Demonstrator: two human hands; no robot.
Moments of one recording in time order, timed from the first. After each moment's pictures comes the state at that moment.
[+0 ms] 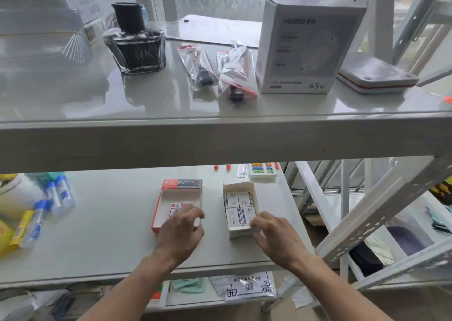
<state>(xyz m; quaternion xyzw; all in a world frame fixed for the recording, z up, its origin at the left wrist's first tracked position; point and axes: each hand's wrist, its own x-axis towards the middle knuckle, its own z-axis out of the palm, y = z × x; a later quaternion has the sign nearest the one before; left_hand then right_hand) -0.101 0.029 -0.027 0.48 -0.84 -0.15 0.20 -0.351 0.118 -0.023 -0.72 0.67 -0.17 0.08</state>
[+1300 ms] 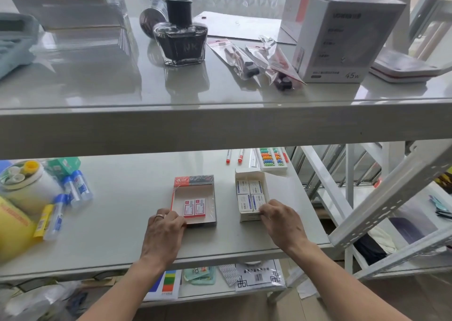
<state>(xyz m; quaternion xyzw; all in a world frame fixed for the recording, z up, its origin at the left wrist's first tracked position) -0.012 0.022 -0.060 0.50 -0.85 -0.02 0.15 -0.312 0.103 -0.033 -0.65 0.74 -0.17 0.00</state>
